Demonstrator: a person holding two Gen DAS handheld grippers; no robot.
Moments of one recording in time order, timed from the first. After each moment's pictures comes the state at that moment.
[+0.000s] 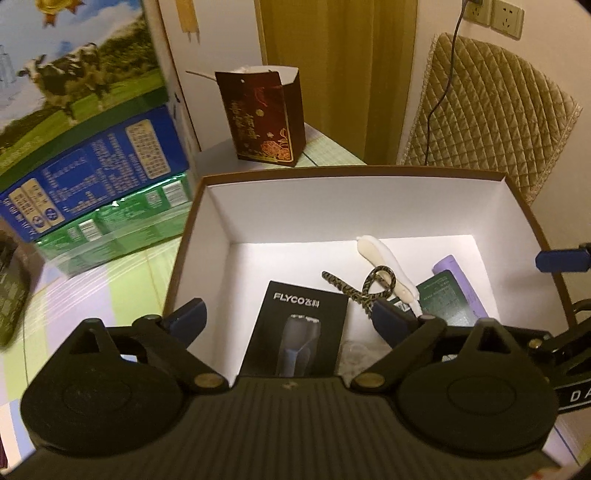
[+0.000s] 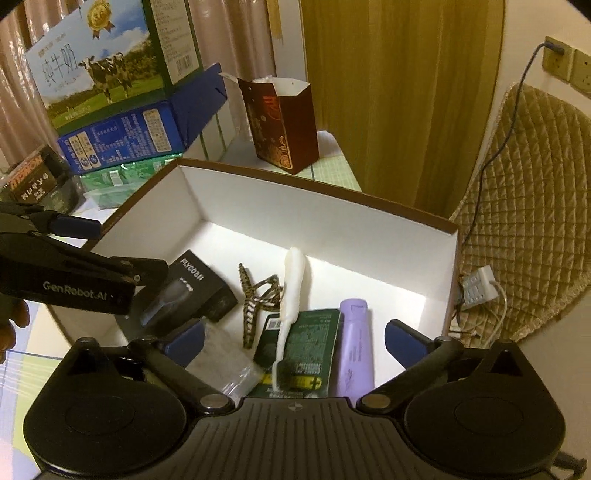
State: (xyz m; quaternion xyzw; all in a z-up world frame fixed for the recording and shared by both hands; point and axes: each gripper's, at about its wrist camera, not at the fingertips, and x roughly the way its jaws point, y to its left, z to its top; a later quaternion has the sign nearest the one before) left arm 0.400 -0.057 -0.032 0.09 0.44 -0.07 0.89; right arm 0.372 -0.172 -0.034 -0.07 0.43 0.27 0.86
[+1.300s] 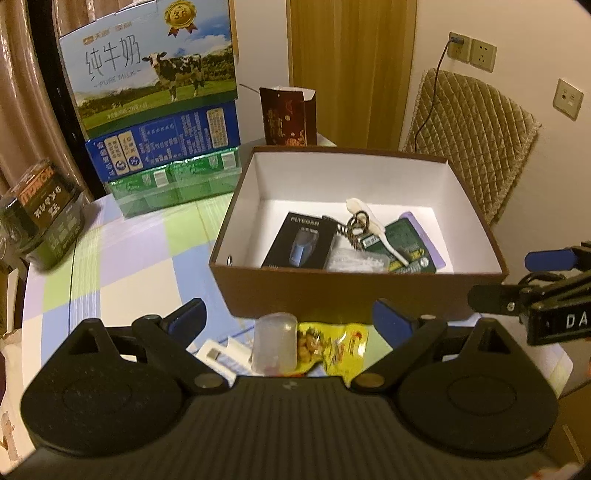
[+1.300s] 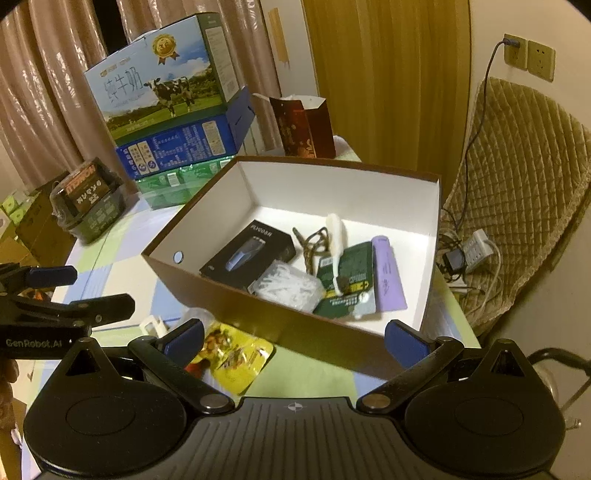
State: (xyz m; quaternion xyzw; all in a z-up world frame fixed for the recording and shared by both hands) left arm 0.214 -0.012 0.018 0.05 0.40 -0.05 0.91; right arm 0.225 -0.194 0.014 -0.02 0.41 0.27 0.87
